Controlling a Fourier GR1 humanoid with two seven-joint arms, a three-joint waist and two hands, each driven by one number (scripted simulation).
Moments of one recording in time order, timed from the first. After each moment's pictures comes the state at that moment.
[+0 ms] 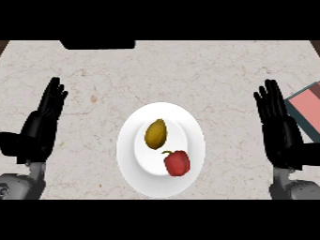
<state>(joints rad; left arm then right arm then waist) -0.14 0.39 -0.20 -1.55 0.25 0.32 -0.04 -0.09 -0.19 0.13 -1.64 -0.25 -0.26 -0.04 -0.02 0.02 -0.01</state>
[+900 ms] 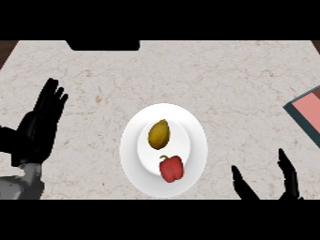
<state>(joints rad) -0.12 0.36 -0.16 -1.63 0.35 0.34 0.12 0.38 -0.04 0.27 -1.71 0.46 -0.95 0.02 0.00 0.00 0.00</state>
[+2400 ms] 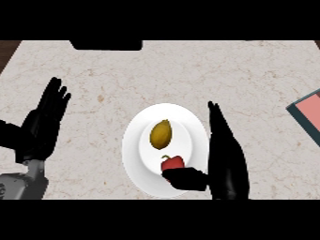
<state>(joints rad) -0.14 0.32 -0.13 -1.59 0.33 0.29 0.13 -0.20 -0.01 0.58 -1.91 0.86 -0.19 1.18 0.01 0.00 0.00</state>
